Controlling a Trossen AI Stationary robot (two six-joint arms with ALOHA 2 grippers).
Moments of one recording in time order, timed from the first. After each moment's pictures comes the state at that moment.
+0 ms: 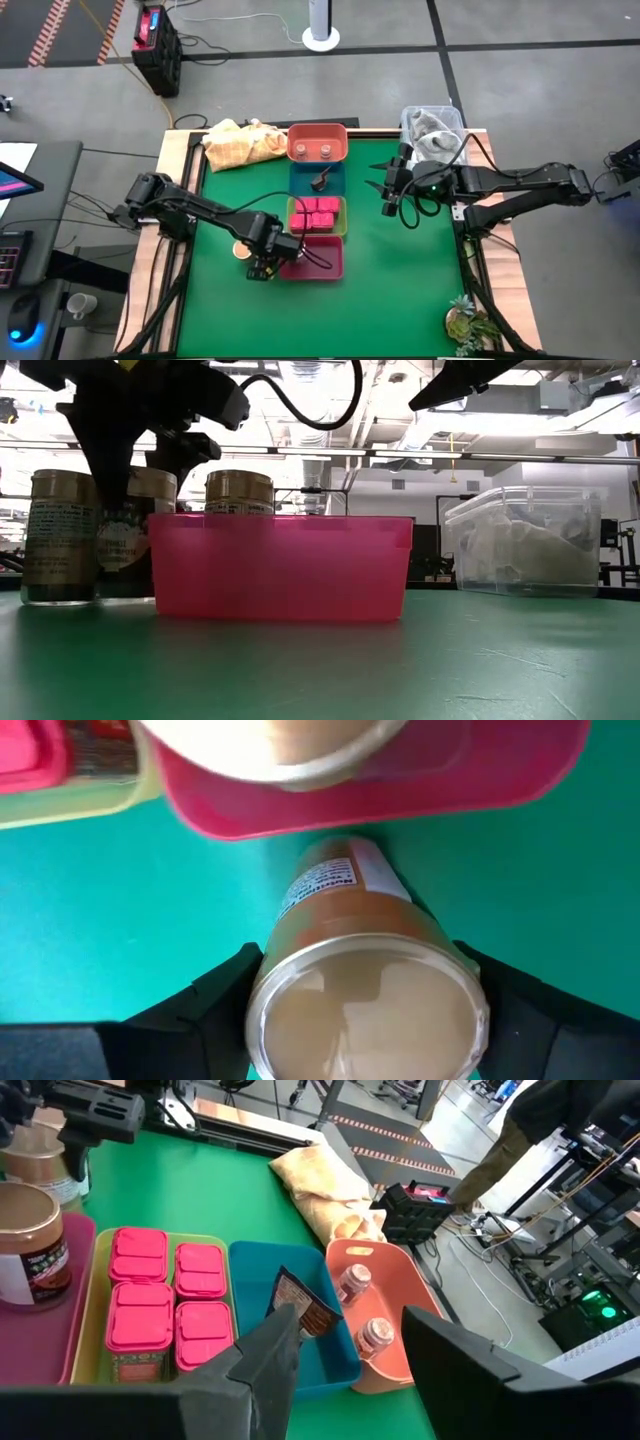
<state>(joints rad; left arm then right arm) -0.27 1.72 1.35 -1.19 -0.05 -0.15 0.02 1.03 0.91 -0.28 0.47 -0.25</state>
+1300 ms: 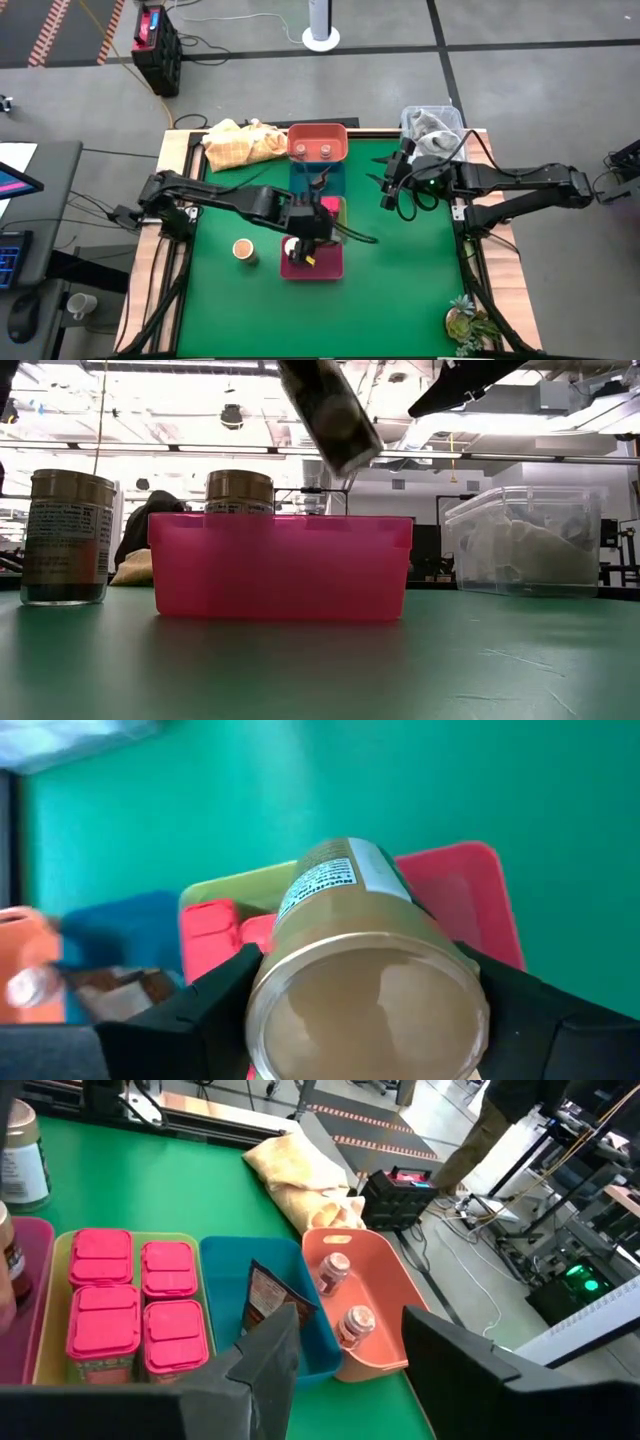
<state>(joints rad) -0.19 1.78 1.81 -1.00 -0.22 0.08 -0.03 1.03 0.91 -0.28 0.47 -0.22</state>
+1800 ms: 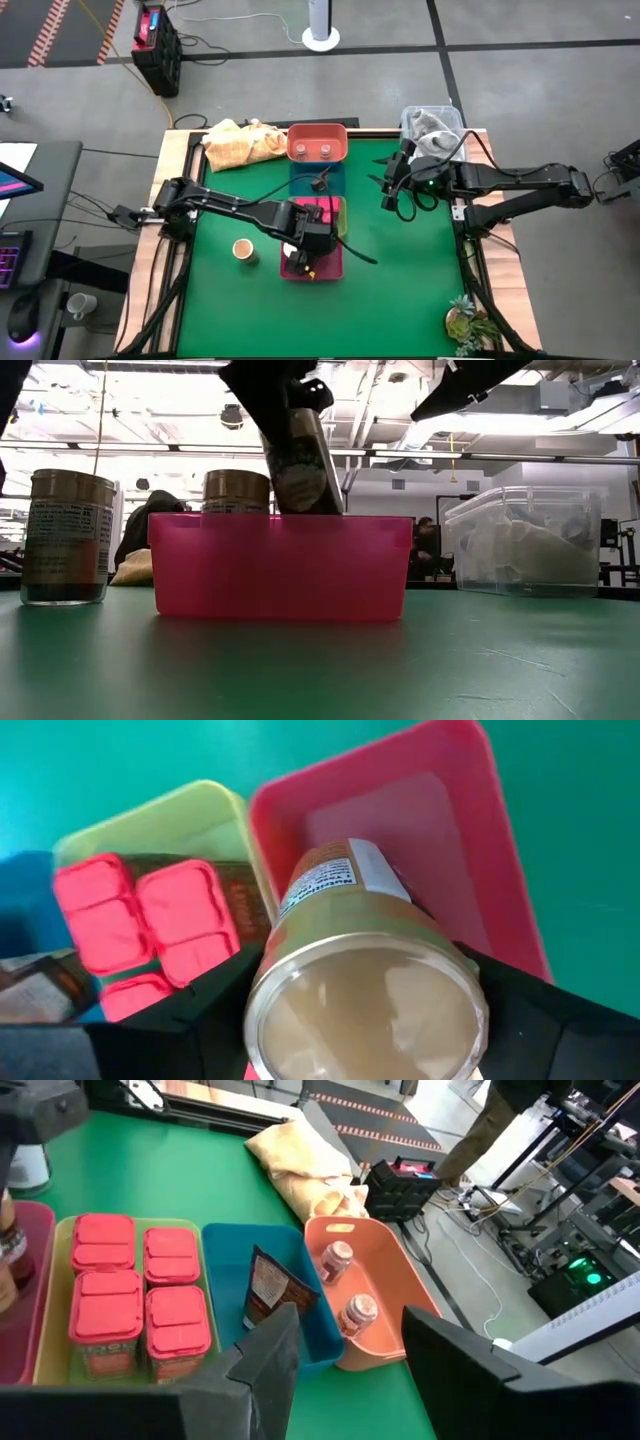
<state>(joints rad) -0.21 1.92 1.81 -1.11 -0.16 0.14 -0.03 1.03 0.91 -0.32 0.47 -0.22</state>
